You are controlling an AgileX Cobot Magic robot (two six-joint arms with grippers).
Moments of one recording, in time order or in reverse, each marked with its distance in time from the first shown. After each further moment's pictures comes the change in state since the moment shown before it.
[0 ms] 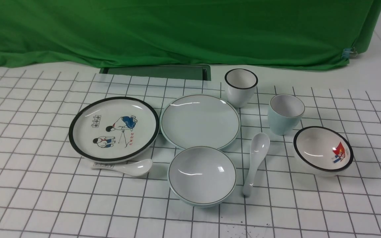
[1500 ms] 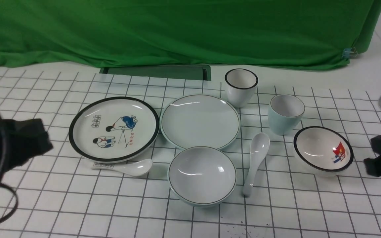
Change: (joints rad) right arm 0.184 1.082 -0.729 -0.002 0.365 -0.055; left arm -0.164 0.865 -0.612 -0.129 0.212 -0.245
